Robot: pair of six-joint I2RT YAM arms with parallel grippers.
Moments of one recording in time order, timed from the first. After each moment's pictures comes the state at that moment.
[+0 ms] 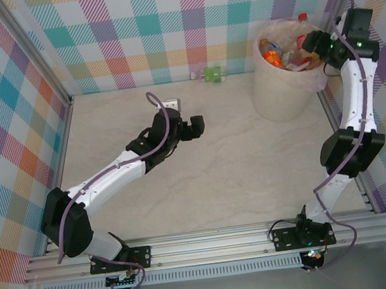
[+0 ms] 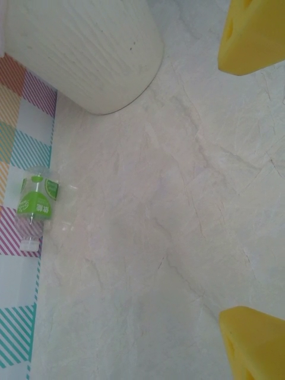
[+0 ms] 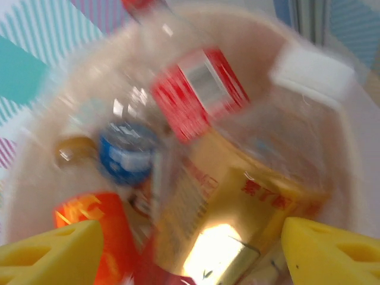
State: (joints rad) left arm -0.70 1.48 1.16 -0.21 -0.26 -0.50; right arm -0.29 1.87 2.10 -0.89 -0.28 0.34
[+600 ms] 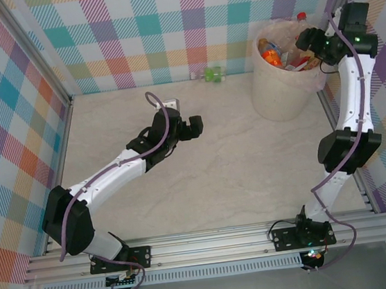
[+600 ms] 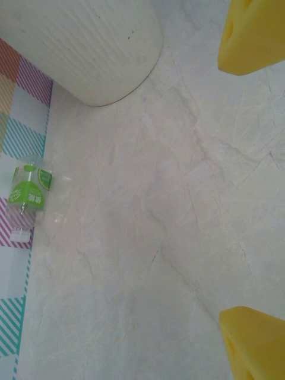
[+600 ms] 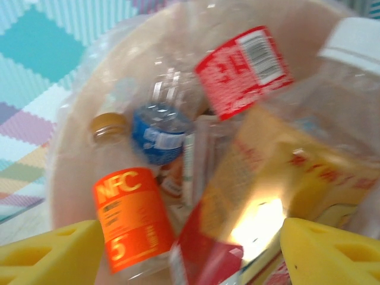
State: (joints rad) left arm -0.68 1.50 1.16 -0.21 -0.25 -0.52; right arm -0.24 1.94 2.35 -1.08 -0.33 0.34
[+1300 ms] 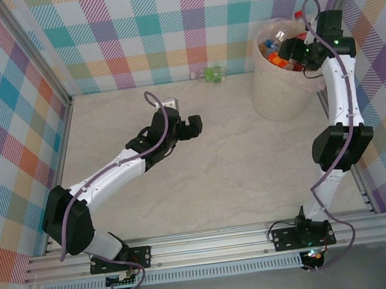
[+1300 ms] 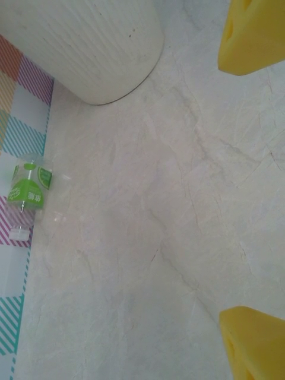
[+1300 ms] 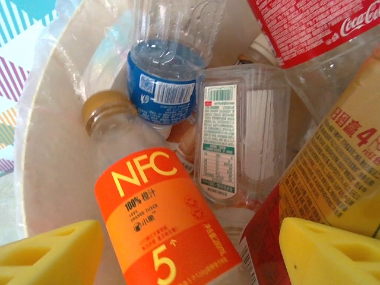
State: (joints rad) left arm -0.68 1.50 1.16 -0.21 -0.24 -0.53; right arm -0.16 1.97 2.23 -1.03 -0.26 0.28
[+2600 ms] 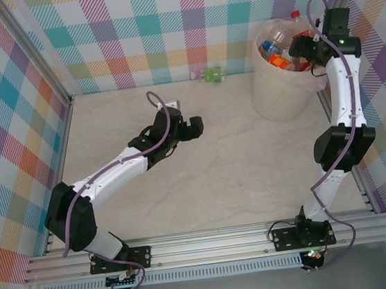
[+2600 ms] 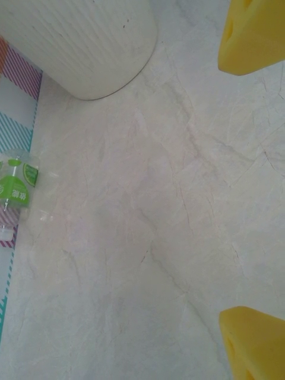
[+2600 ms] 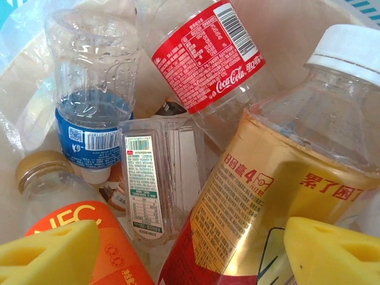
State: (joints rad) left arm -0.67 1.53 1.18 -0.24 -0.23 -0.55; right arm -0.18 1.96 2.24 -1.00 -0.12 0.23
